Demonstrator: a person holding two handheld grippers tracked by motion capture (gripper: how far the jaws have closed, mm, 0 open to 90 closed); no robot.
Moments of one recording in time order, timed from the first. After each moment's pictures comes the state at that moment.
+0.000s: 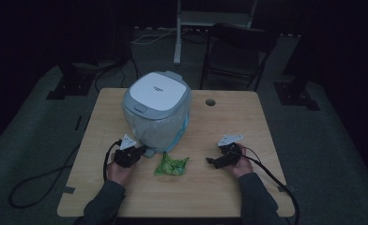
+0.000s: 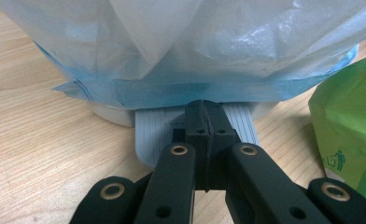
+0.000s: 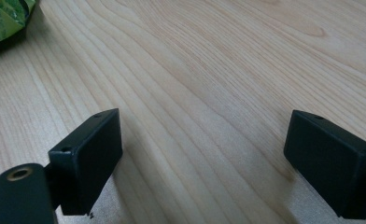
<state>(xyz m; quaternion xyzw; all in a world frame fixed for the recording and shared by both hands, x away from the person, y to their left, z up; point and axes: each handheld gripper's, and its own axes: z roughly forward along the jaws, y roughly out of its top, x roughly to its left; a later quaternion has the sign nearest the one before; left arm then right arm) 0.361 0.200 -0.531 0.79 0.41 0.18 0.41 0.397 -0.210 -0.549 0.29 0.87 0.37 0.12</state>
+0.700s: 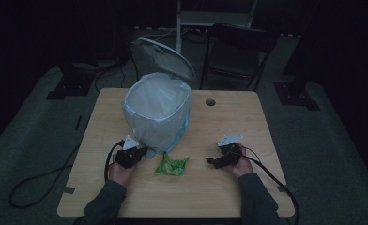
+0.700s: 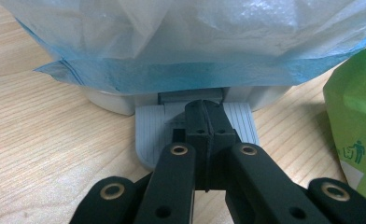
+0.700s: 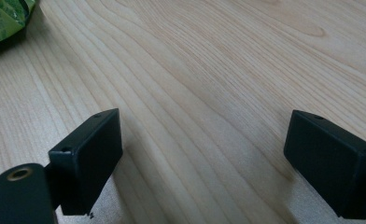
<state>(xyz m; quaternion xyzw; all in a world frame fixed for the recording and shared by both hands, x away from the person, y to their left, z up) 0.363 0.197 -0.538 0.80 0.42 0.18 0.40 0.397 -0.210 -0.549 0.29 0.87 0.37 0.12</state>
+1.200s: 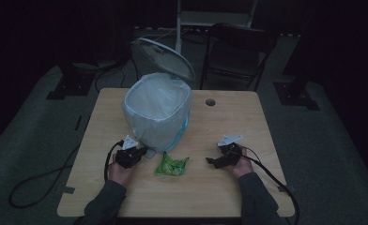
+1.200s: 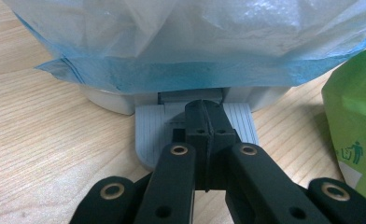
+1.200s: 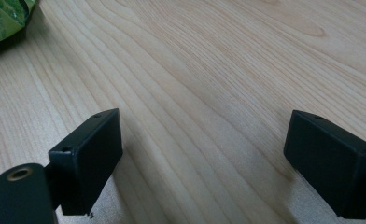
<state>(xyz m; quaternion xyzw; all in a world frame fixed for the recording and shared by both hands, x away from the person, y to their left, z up) 0.364 0.198 -0.539 0.80 0.42 0.17 0.40 0.396 -0.210 -0.549 0.30 0.87 0.37 0.13</state>
